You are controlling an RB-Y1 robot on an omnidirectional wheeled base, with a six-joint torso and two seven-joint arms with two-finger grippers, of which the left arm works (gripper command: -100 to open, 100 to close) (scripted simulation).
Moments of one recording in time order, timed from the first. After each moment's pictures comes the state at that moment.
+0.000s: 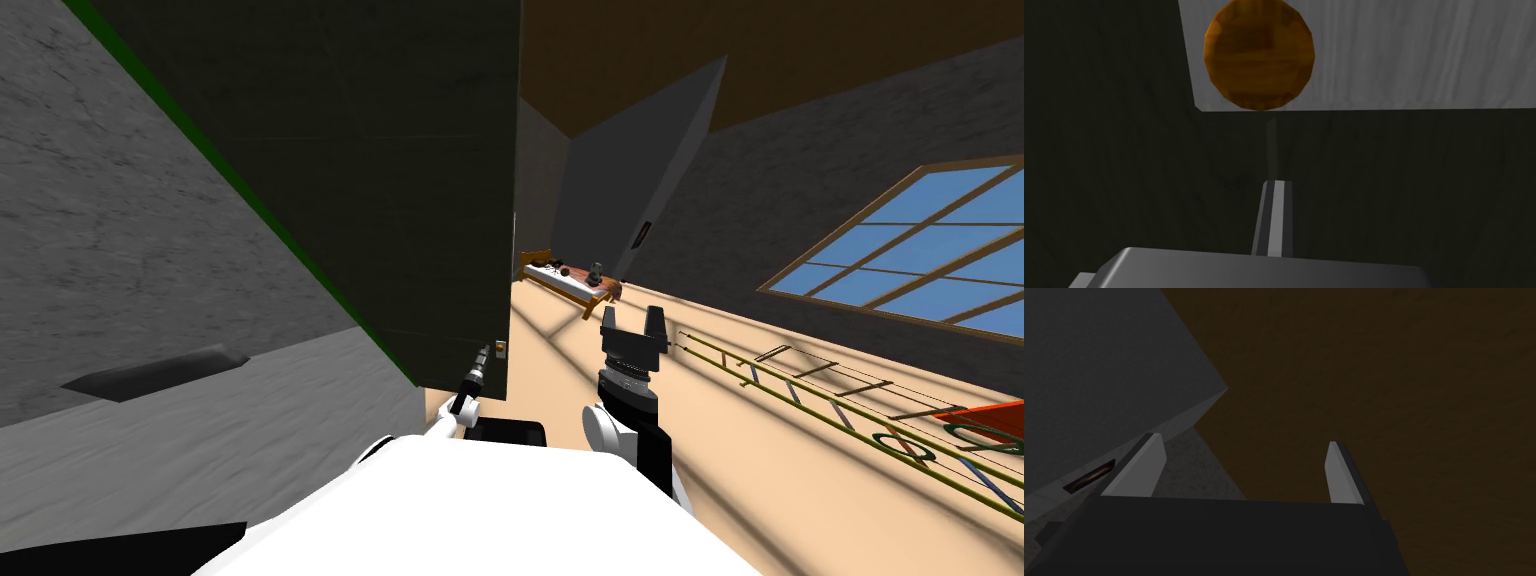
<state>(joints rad) -0.19 0.00 -0.24 -0.56 0.23 -0.83 -0.17</state>
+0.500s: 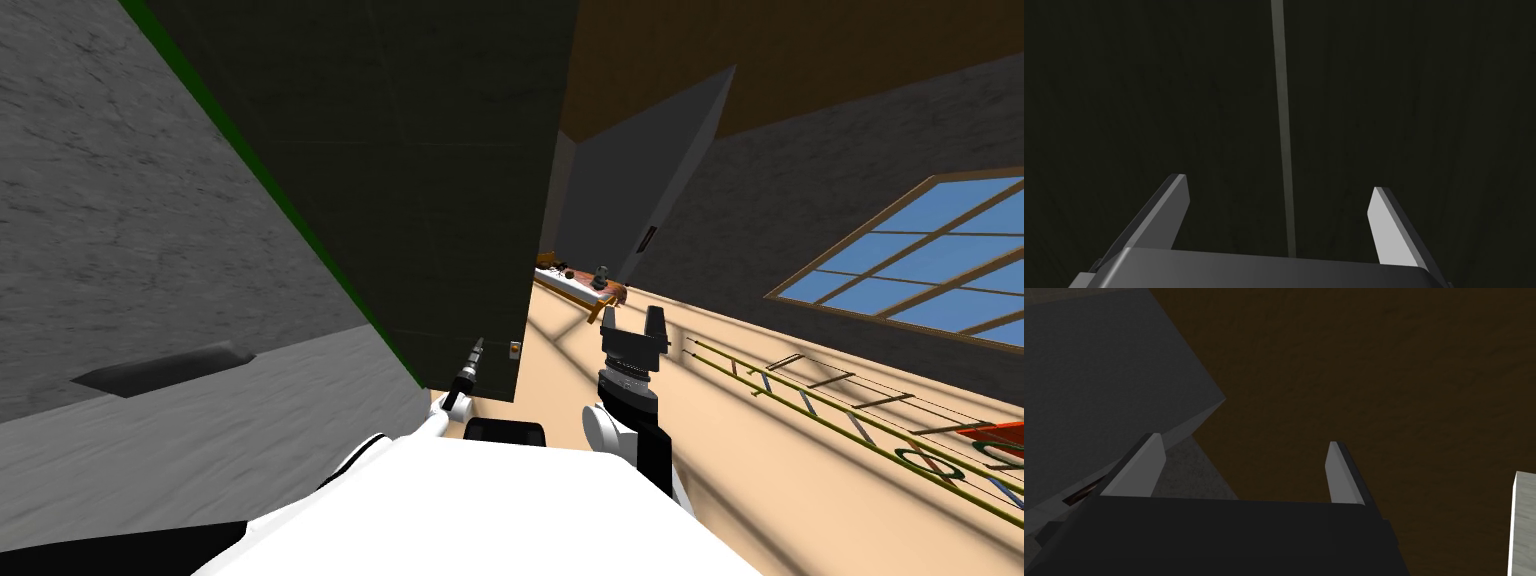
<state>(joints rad) -0.20 0.06 -0.20 -0.56 0.19 -0.83 -0.14</state>
